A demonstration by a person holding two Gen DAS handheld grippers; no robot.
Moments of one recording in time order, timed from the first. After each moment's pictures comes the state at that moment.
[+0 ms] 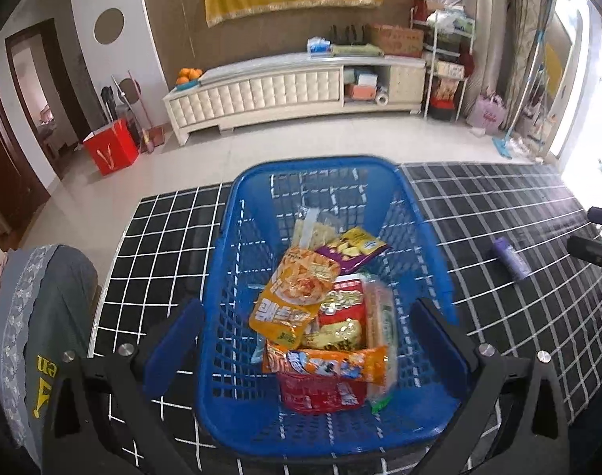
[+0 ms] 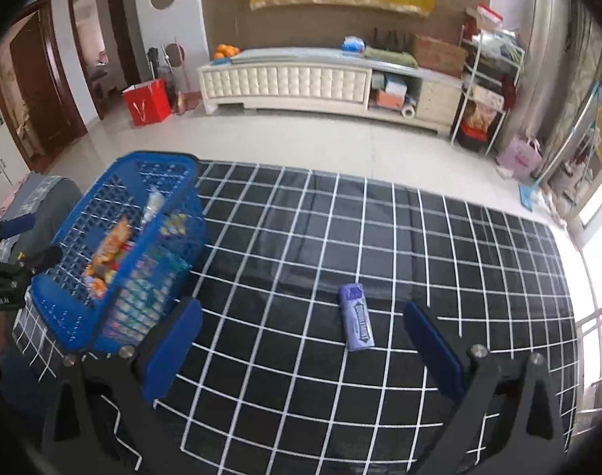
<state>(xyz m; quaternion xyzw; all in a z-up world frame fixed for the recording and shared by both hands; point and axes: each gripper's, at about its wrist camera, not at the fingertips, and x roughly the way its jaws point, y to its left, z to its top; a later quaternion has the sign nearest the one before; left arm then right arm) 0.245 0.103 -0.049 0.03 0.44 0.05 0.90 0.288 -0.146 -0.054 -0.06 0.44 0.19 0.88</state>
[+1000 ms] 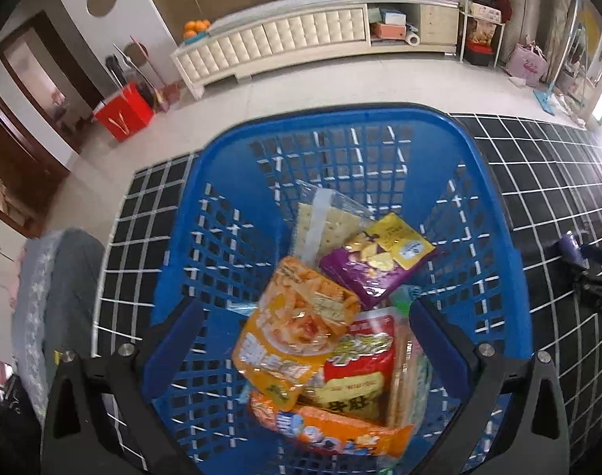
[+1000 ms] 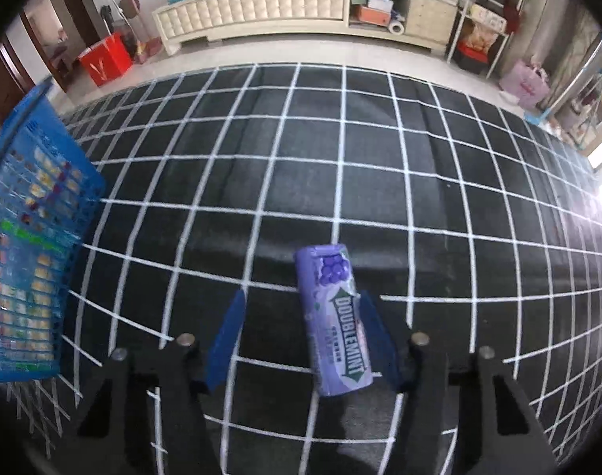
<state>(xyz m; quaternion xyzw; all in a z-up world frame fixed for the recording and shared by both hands) 0.334 0.095 -0.104 0.06 0.54 0.10 0.83 0.364 -0.160 -0.173 -0.06 0.55 0.14 0.82</state>
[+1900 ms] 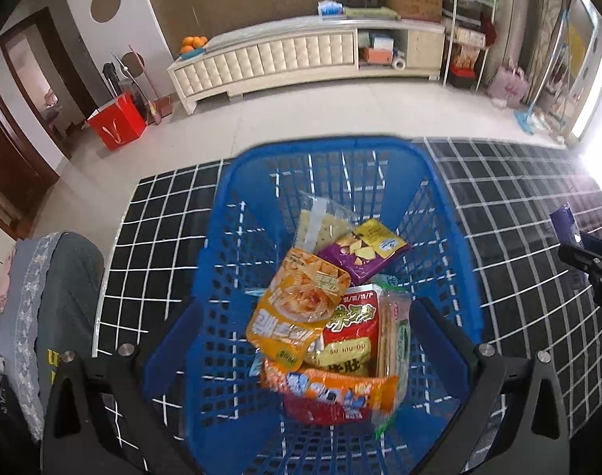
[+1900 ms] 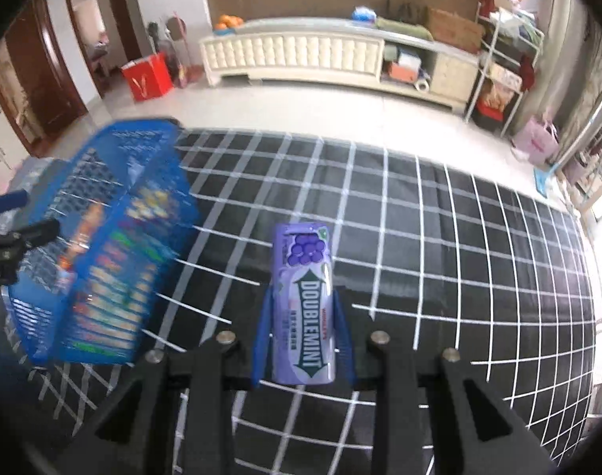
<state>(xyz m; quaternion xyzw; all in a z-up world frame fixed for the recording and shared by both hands) 0.290 0.104 -0.055 0.03 0.50 0.07 0.86 0.308 -0.124 -0.073 -0.07 0.47 0.21 0.85</state>
